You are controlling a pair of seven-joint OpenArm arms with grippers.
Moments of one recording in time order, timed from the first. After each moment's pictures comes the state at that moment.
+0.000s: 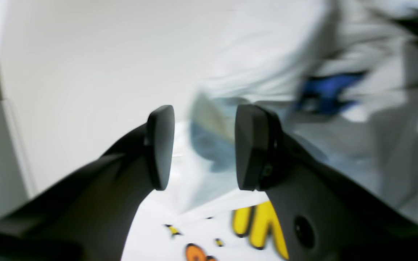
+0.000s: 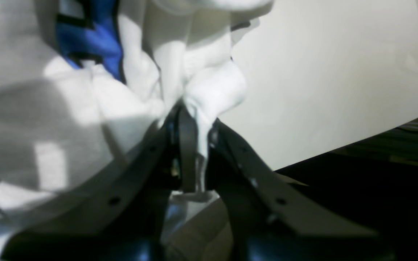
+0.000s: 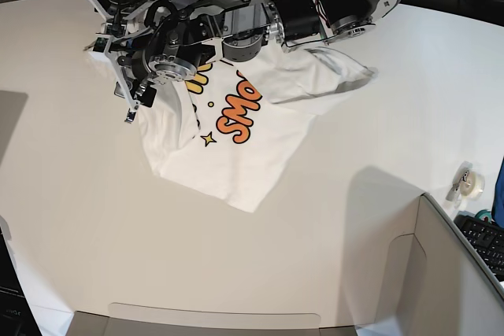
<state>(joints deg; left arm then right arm) -24.8 8.1 68.5 87.6 7.1 -30.7 54.2 -36.5 16.9 -16.1 117.8 -15.6 -34.9 -58.6</state>
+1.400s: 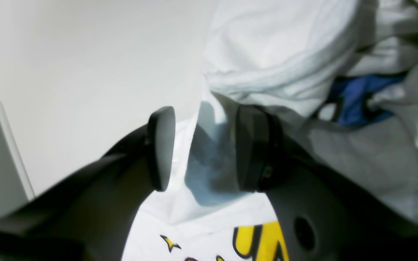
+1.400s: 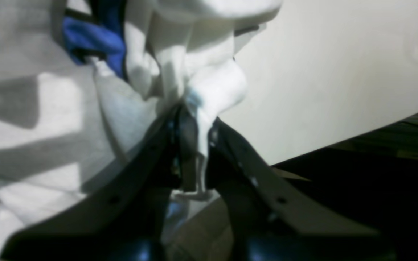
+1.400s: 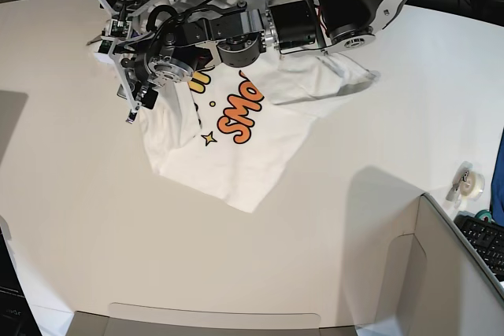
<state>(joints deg) -28.0 8.1 75.3 80.2 8.0 -28.7 49.4 -36.7 16.7 -18.6 117.7 -16.2 -35.7 -58.6</state>
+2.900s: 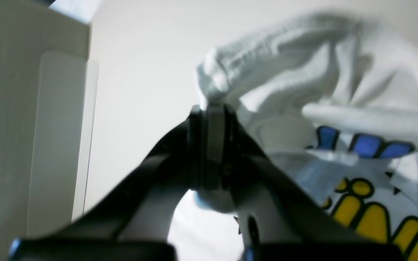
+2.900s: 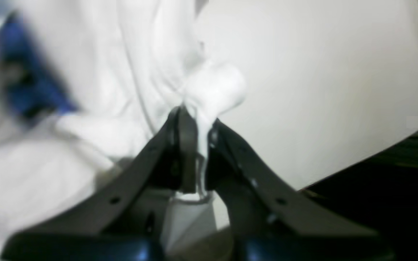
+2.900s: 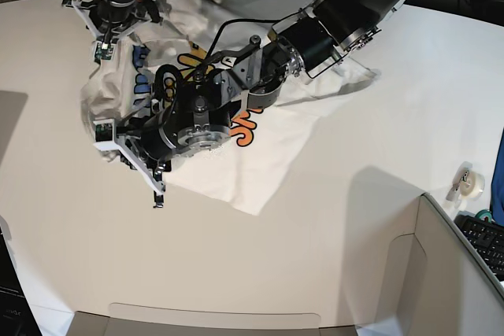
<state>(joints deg) -29.4 8.2 49.2 91.3 7.6 -30.6 49.4 -30.7 16.6 -12.7 117.7 -14.8 -34.9 -59.7</state>
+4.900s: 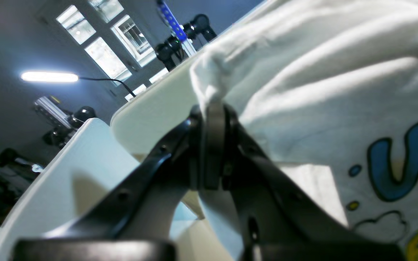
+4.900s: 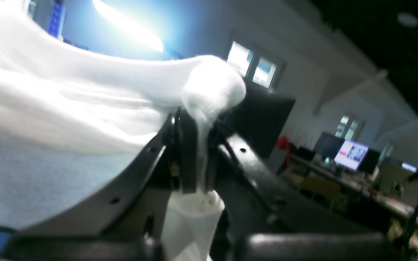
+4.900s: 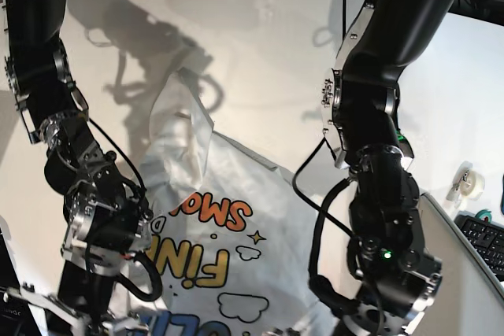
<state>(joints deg) -53.7 6.1 0.1 101.8 9.5 -30.4 49.7 48.4 23.3 -34.5 98.6 -24.6 -34.7 -43.8</state>
